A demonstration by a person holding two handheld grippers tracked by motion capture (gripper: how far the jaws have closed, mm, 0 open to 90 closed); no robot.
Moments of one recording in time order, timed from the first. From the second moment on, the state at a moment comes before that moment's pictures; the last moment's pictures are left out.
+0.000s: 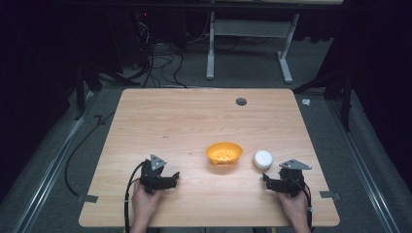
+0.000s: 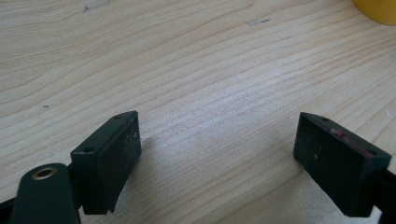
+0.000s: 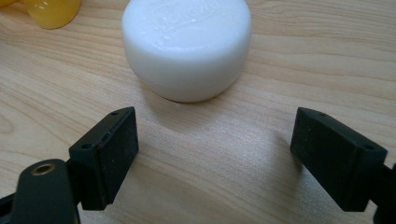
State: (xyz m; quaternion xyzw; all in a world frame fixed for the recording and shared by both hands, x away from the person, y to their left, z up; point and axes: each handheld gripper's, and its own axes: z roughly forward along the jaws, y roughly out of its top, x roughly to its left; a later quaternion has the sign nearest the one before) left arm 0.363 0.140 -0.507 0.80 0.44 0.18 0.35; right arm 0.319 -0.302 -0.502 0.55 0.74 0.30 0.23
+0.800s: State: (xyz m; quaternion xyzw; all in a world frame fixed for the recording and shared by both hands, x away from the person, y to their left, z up) left arm 0.363 0.140 -0.507 0.80 0.44 0.18 0.35; right arm 0.319 -0.304 -0.501 0.55 0.74 0.32 0.22
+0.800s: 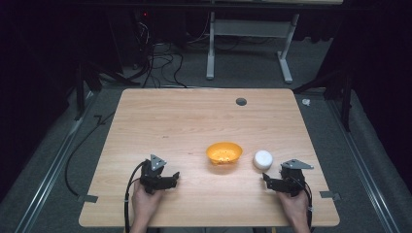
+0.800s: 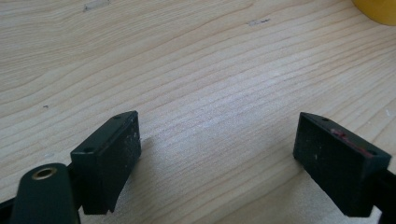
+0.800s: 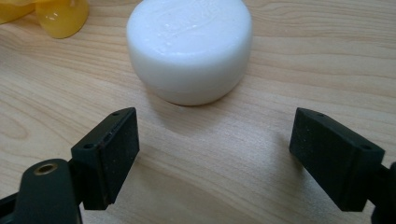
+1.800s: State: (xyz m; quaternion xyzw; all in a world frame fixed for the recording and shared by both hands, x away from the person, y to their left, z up) left arm 0.363 0.140 -0.507 0.80 0.44 0.18 0.35; right arm 0.337 -0.283 -0.475 0.52 0.75 0.33 0.24
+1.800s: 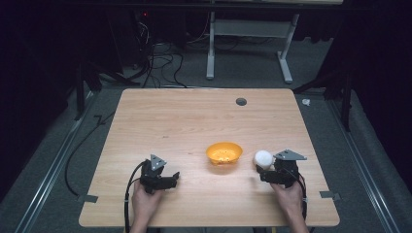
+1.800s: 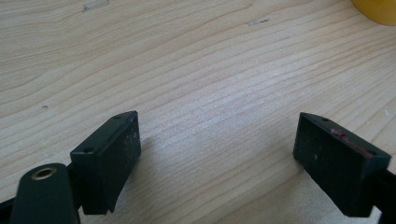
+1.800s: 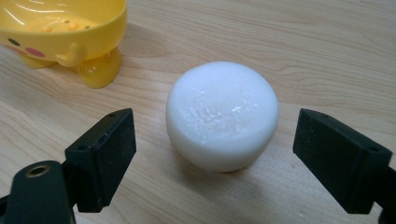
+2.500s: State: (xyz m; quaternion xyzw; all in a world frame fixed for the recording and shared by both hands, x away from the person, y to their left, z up) left arm 0.363 0.140 -0.507 0.80 0.44 0.18 0.35; right arm 0.357 -0.277 -0.486 0.54 0.74 0.32 0.23
